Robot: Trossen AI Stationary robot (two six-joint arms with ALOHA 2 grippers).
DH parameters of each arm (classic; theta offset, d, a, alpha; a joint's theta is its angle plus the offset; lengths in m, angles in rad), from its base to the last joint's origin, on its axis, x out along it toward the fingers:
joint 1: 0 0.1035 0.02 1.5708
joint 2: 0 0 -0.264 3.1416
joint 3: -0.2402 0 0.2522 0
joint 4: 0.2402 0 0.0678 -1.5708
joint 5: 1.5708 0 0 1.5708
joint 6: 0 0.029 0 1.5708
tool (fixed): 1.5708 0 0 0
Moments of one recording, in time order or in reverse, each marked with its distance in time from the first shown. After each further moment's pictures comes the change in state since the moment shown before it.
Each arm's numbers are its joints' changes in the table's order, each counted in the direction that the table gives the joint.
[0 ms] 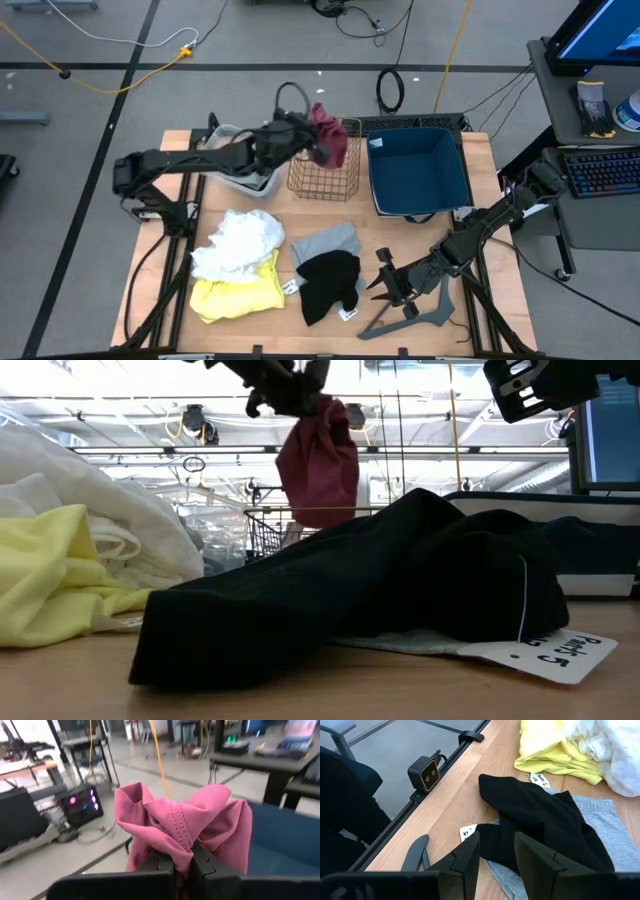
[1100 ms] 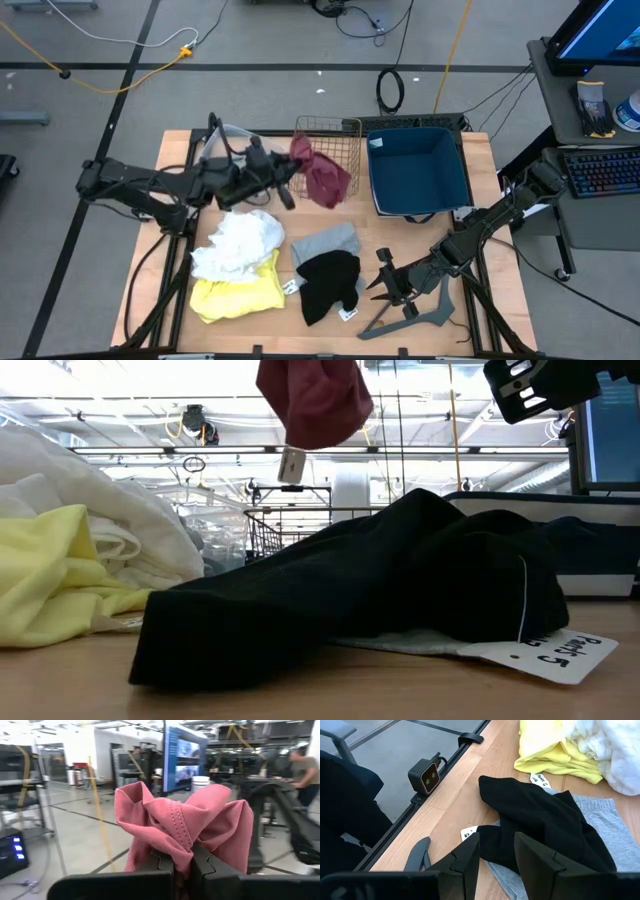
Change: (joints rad) left arm -0.334 0.314 0.204 -0.210 -0.020 0.058; right arm 0.000 0.000 0.000 -0.006 0.000 0.018
